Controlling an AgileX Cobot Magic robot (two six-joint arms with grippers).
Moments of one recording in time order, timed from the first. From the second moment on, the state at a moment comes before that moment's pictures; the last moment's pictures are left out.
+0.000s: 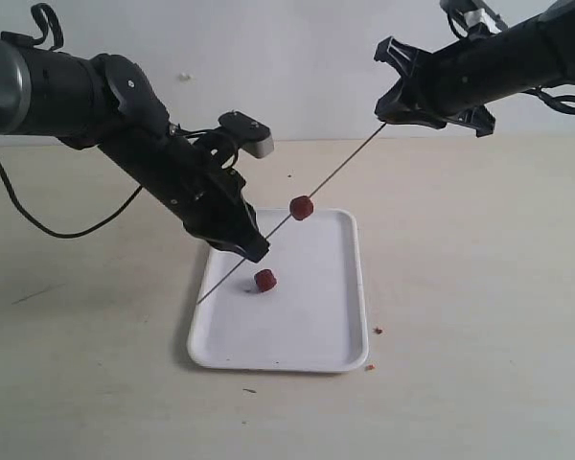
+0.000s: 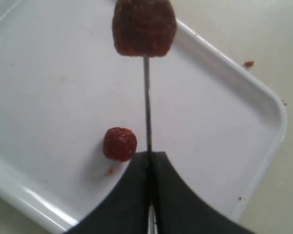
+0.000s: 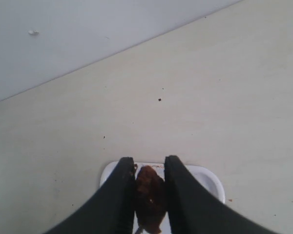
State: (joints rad) left arm -0.50 2.04 -1.43 -0.61 0.77 0.85; right arm -0.02 1.97 -1.45 1.00 0.55 -0.42
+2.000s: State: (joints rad) left arm -0.46 2.04 -1.43 -1.08 0.60 1.10; right arm 0.07 1.90 -1.45 0.97 0.56 -0.48
